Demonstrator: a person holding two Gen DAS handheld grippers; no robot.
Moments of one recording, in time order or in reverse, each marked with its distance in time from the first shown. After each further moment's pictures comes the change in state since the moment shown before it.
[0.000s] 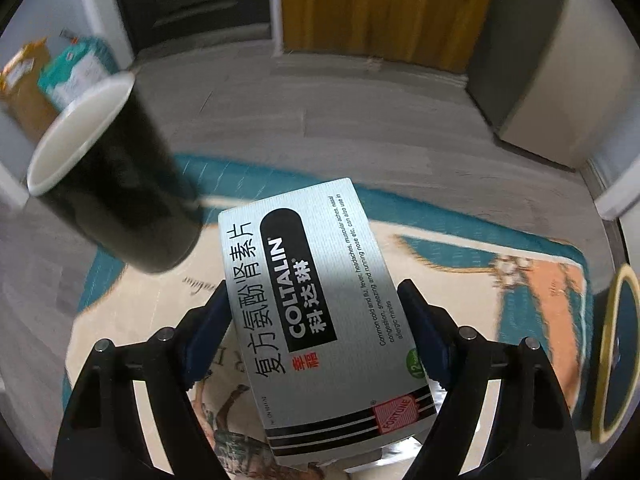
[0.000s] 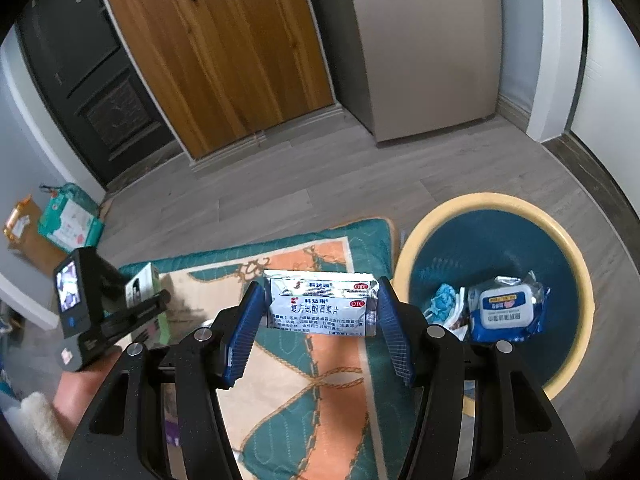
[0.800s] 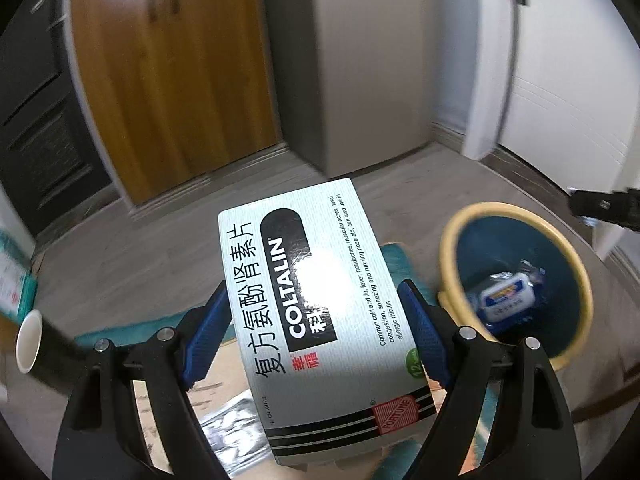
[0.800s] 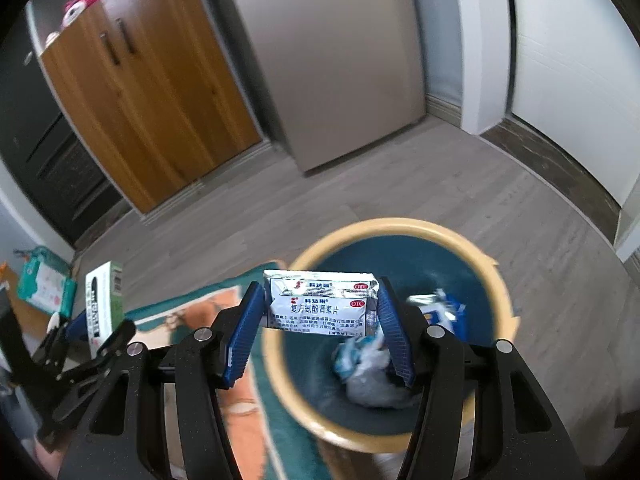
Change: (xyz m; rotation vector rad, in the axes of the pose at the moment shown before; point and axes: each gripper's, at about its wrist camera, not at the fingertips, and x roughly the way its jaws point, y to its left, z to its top) left arm -0.063 -0.112 -0.019 0.520 -0.319 -0.296; right arm -0.030 -0.132 0.017 0.180 -0.072 -0.103
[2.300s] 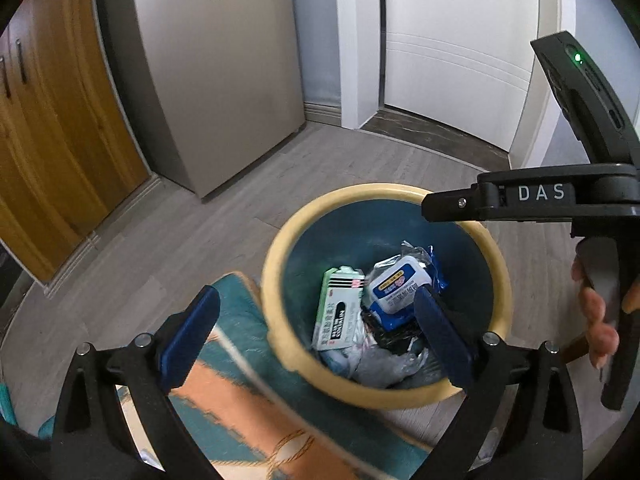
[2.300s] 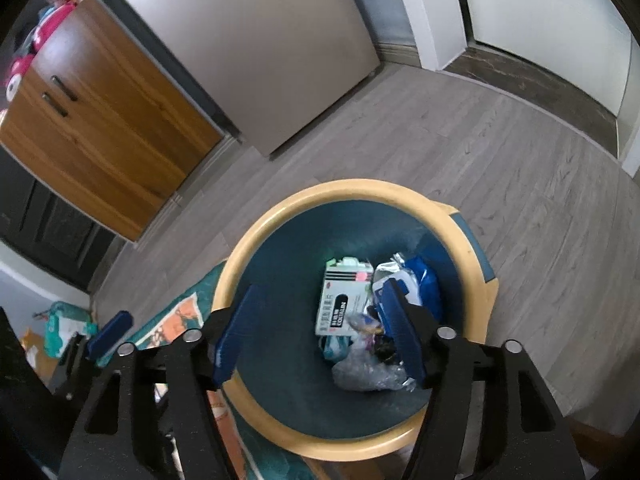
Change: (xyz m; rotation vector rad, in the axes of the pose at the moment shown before) left arm 0.012 -0.130 0.026 0.274 0.043 -0.278; right arm 0.025 -0.066 -0.007 0.223 0.071 0.036
